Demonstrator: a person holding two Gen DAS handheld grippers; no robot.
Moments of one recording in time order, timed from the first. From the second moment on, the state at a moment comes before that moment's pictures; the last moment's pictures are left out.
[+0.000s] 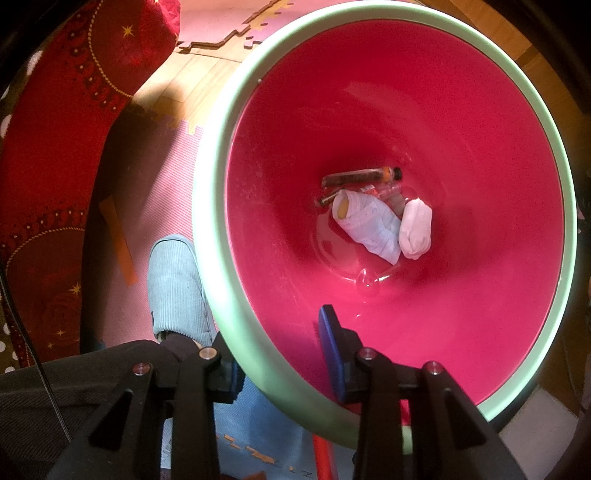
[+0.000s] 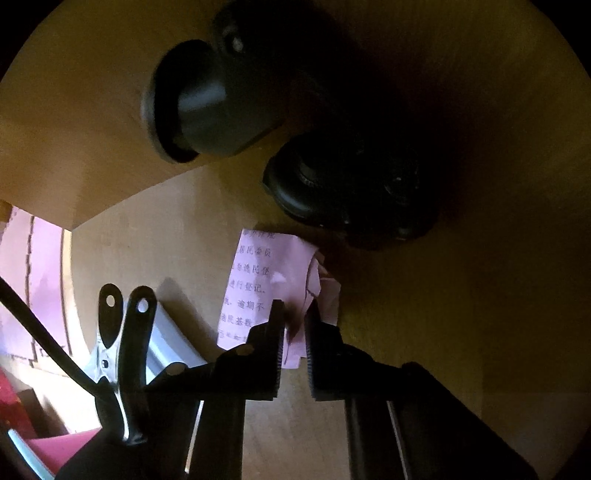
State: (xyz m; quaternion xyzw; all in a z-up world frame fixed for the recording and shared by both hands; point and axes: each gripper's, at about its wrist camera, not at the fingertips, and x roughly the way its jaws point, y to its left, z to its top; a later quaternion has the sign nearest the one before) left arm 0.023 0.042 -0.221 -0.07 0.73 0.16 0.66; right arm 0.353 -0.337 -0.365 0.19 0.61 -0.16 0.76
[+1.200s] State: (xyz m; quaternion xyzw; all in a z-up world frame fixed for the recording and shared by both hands) left arm 0.023 0.042 -0.220 -0.08 0.73 0.15 0.66; right arm 0.286 -0.264 -0.320 0.10 0.60 -0.02 0.79
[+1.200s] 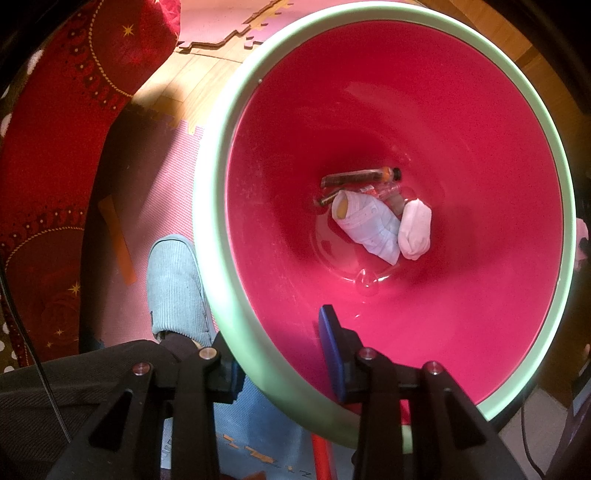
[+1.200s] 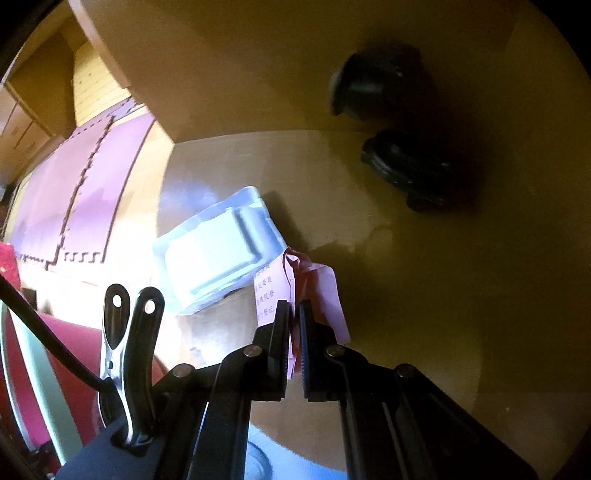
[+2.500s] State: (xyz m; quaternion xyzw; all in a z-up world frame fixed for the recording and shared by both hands) left arm 0.024 0.042 -0.220 -0.08 0.73 0.15 0.66; right arm 0.227 -0.158 -0.261 0.01 0.60 0.13 0.79
